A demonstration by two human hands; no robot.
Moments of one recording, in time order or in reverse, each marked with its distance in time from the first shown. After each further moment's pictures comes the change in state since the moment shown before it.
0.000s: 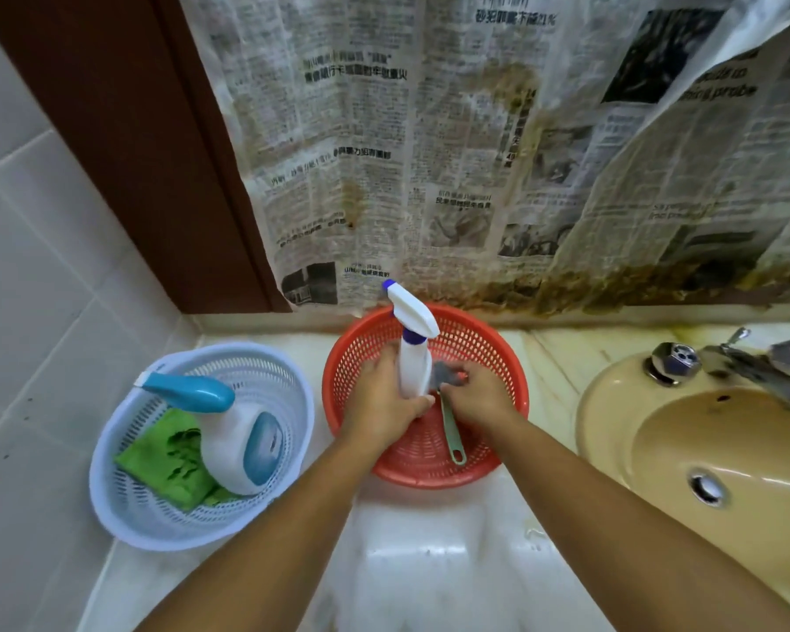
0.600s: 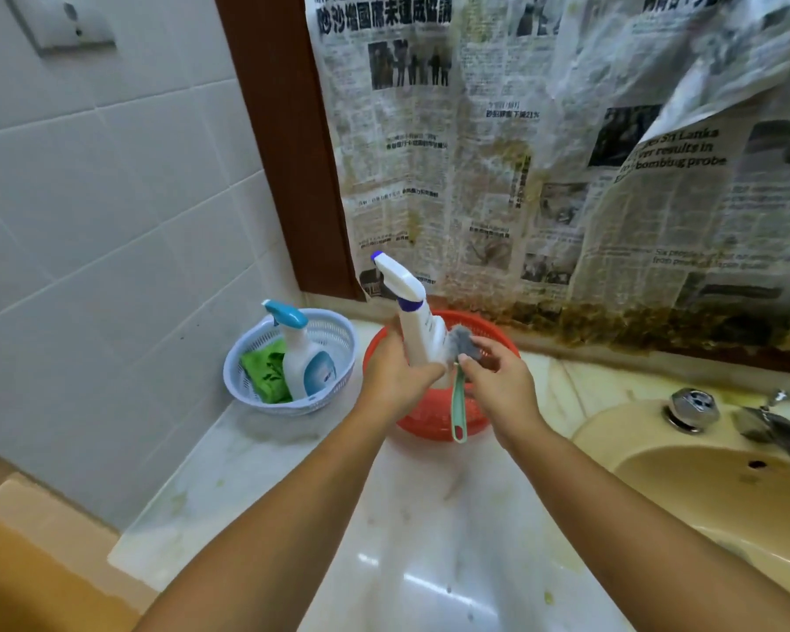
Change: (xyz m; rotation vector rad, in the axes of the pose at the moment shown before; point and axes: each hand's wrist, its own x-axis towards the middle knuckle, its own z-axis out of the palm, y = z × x) left_hand -0.123 0.126 -0.014 -0.183 0.355 -0.164; right_hand -0.099 0.001 -0.081 0.472 -0.120 -0.338
